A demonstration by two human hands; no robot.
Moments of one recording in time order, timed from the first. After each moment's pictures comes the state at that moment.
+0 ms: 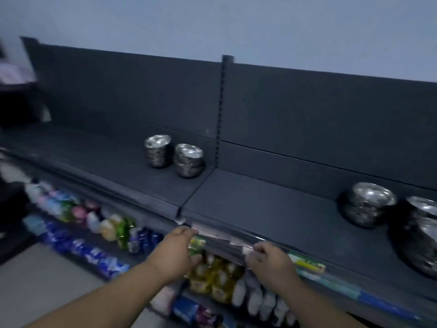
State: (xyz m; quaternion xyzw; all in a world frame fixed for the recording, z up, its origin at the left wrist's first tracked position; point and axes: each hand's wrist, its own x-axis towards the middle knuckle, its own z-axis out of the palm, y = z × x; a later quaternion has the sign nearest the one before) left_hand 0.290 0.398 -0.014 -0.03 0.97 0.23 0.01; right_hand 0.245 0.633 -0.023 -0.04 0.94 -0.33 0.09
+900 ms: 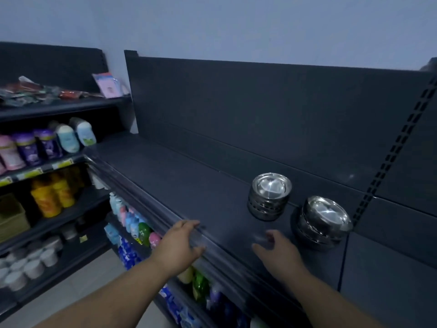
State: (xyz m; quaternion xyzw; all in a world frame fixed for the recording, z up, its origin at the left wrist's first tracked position) left_hand 0.153 0.020 -0.010 -0.19 0.94 0.26 -0.05; right_hand 0.035 0.238 -0.025 -0.13 0.91 -0.38 0.13
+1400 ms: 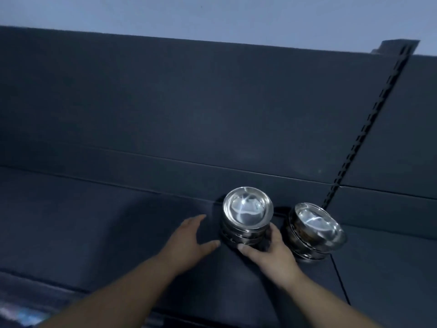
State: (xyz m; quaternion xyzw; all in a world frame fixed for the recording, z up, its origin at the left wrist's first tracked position) left_hand -0.063 -0.032 -0.032 0.04 0.94 0.35 0.04; right_hand -0.046 0.190 -0.038 0.06 0.84 -0.53 0.04
